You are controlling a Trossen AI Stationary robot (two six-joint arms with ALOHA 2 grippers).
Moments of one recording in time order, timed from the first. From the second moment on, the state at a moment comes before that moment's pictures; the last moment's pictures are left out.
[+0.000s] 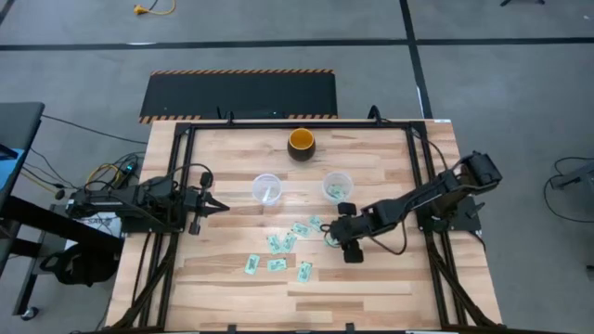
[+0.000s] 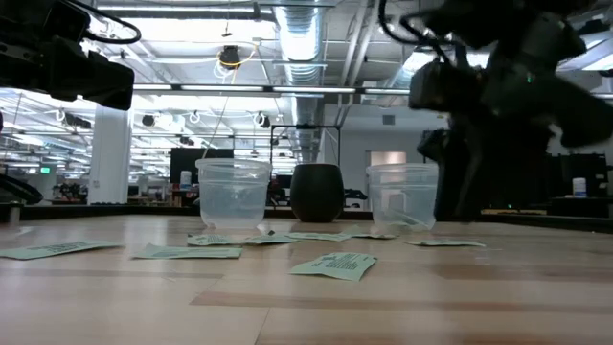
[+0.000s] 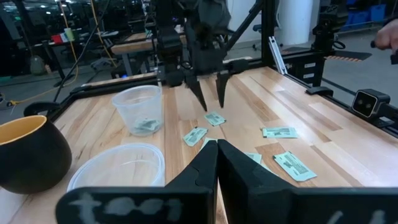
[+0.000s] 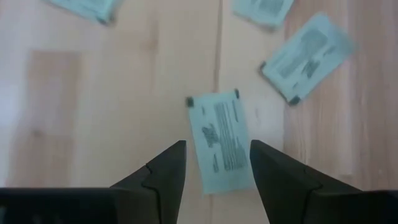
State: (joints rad) left arm 0.00 0.01 0.08 -0.17 0.15 0.14; right arm 0.31 1.62 0.78 -0.25 0.07 0.18
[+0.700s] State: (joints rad) left arm 0.00 0.01 0.08 -0.17 0.15 0.14; right arm 0.31 1.73 0.79 -0.22 0.11 0.21
